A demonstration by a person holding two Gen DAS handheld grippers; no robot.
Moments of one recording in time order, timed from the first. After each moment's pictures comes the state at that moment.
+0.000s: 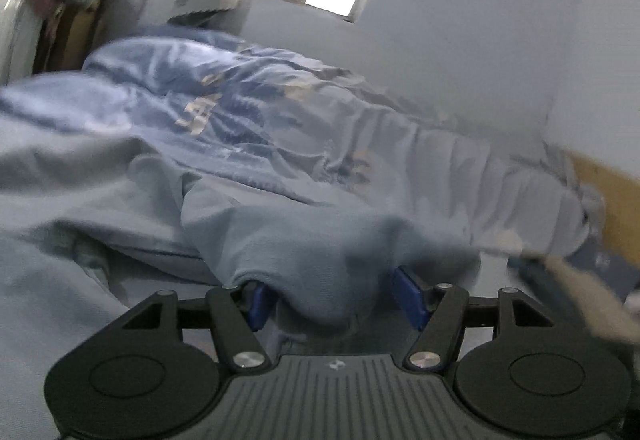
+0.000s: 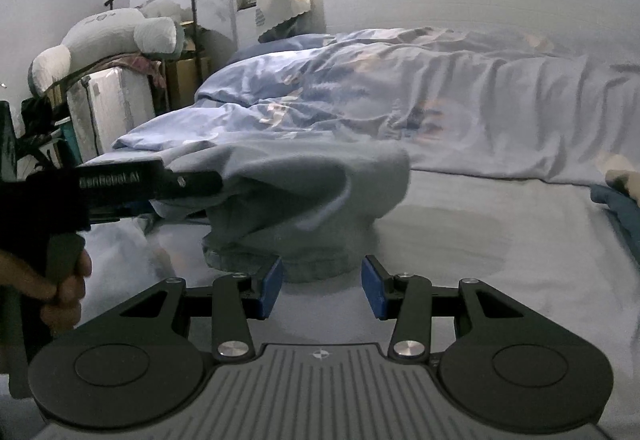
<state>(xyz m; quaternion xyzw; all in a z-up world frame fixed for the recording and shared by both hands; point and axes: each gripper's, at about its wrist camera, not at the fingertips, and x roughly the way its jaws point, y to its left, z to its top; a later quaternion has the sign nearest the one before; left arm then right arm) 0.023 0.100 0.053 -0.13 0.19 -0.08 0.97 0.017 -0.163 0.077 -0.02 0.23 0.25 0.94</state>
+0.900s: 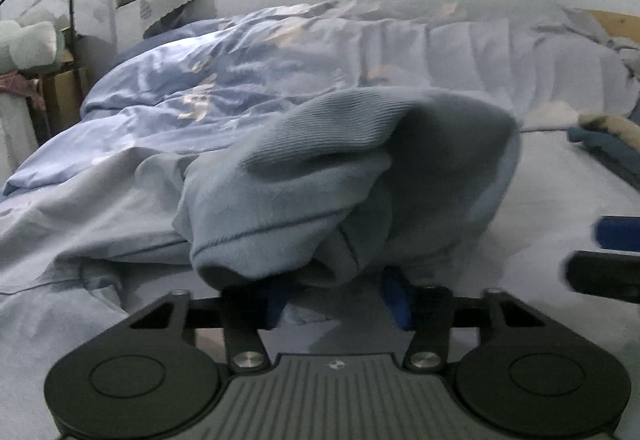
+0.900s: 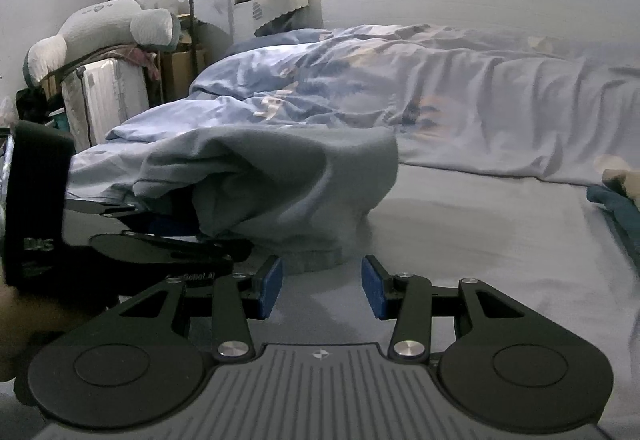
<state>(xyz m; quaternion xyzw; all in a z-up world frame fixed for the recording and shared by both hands) 0.070 0.051 0.022 0.04 0.29 -0.01 0.96 0.018 -0.167 0.070 -0.03 0.24 0.24 0.94</state>
